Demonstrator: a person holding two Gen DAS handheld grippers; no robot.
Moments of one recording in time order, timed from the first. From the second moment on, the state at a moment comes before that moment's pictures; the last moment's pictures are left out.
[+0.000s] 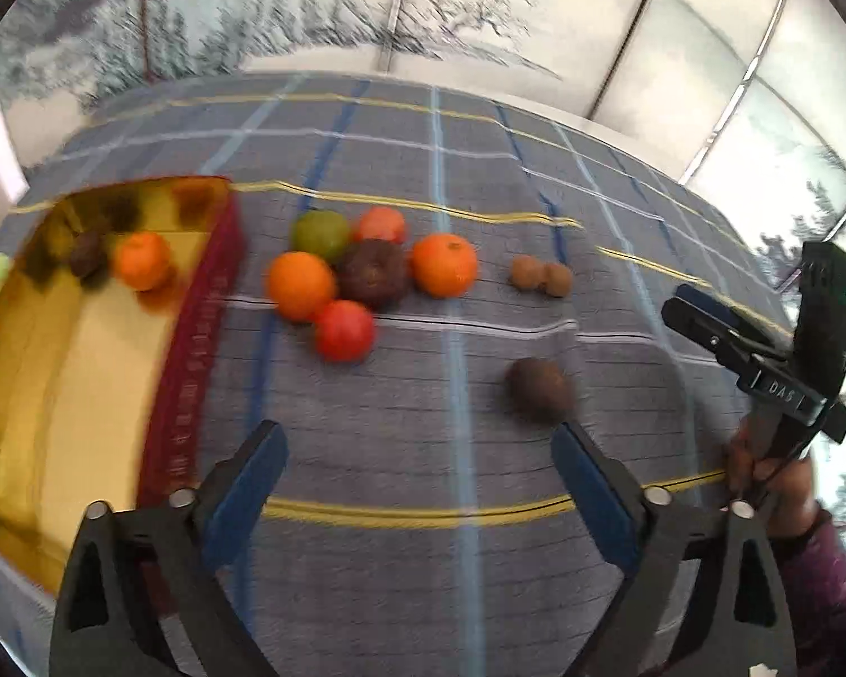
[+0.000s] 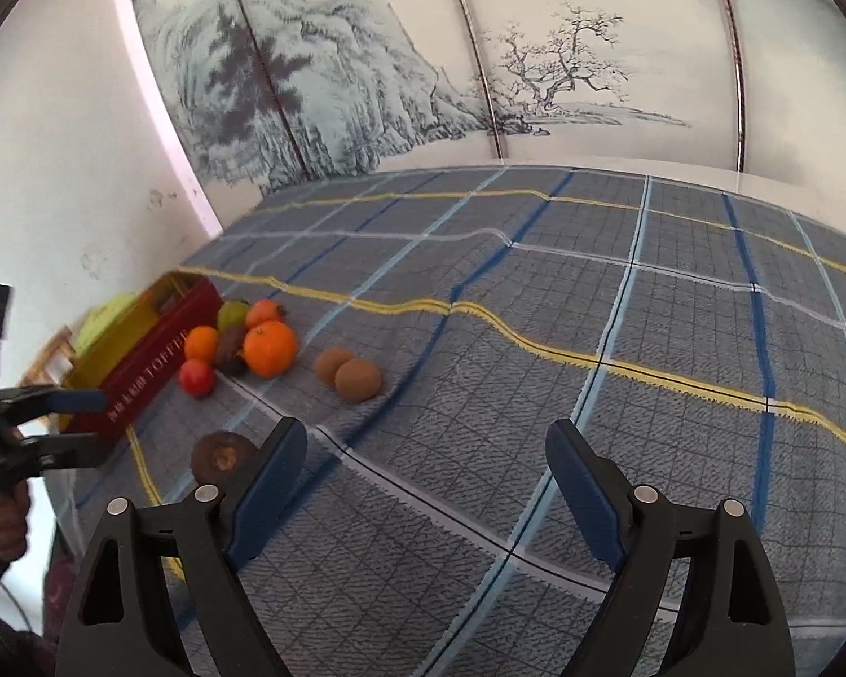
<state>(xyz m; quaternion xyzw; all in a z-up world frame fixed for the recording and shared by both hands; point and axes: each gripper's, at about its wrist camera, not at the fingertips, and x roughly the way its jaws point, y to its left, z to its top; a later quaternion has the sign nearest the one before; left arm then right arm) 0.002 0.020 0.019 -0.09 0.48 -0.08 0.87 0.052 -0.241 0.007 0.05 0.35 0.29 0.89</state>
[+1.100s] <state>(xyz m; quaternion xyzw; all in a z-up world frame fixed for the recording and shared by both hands) -0.021 0.032 0.042 -0.13 0.43 -0.07 0.89 0.047 -0.172 0.024 -0.02 0.35 0.39 0.85</state>
